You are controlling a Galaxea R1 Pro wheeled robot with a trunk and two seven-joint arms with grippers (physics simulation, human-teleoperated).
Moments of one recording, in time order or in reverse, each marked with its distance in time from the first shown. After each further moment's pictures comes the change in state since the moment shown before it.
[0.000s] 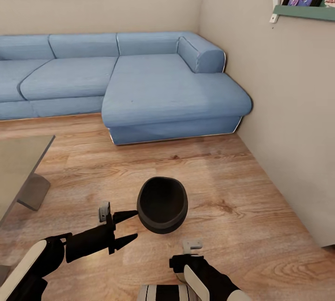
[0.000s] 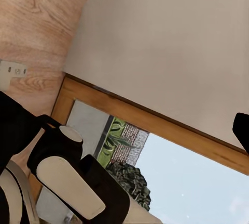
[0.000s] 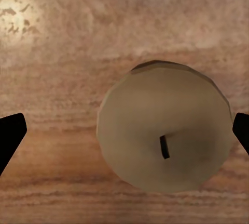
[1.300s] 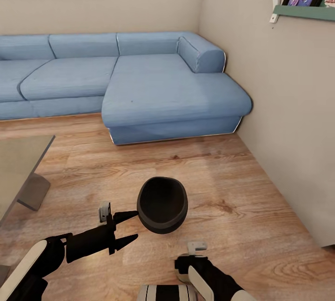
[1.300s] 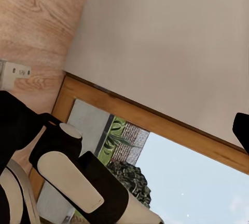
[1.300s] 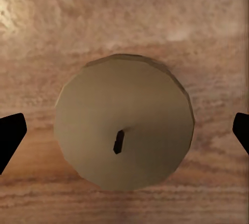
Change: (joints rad) left arm 0.000 0.001 -0.004 0.000 -0.001 0.000 0.000; right arm 0.000 -0.024 -0.003 0.015 0.002 -0.002 -0.015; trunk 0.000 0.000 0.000
